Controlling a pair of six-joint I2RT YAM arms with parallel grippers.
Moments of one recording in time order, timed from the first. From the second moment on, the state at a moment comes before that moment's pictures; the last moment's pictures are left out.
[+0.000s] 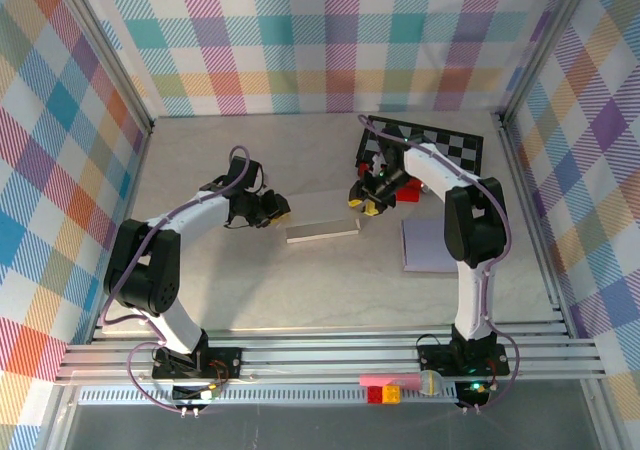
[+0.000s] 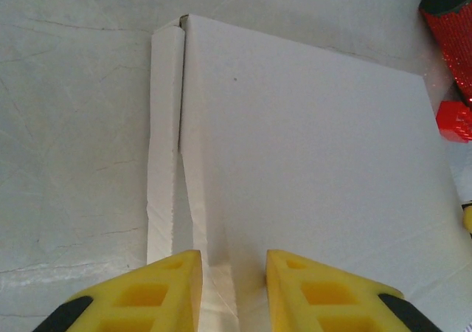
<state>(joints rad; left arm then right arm) -0.31 1.67 1.06 -0.40 0.39 -0.73 0.35 2.07 1.66 -1.02 -0.60 0.55</state>
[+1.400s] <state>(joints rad) -0.33 1.70 1.05 -0.50 0.34 -0.61 0.39 2.07 1.57 -1.00 -0.49 0.53</state>
